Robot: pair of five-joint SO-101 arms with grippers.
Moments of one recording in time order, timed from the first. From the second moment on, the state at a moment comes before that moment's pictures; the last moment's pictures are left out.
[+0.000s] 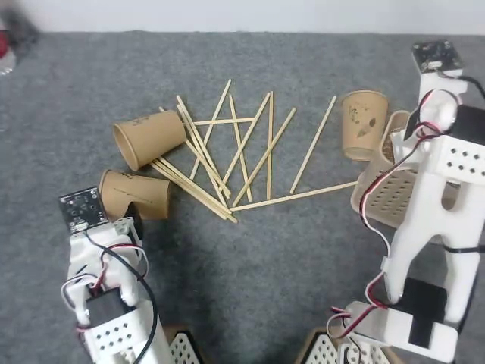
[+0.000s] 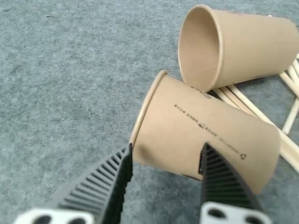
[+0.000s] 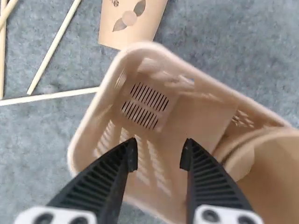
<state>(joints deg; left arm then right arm) -29.1 -97.5 97.1 53.1 1.3 13.1 -7.1 -10.1 94.4 21.3</state>
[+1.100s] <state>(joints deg) -29.1 -97.5 97.1 53.1 1.3 7.3 -20.1 -11.1 80.2 22.7</state>
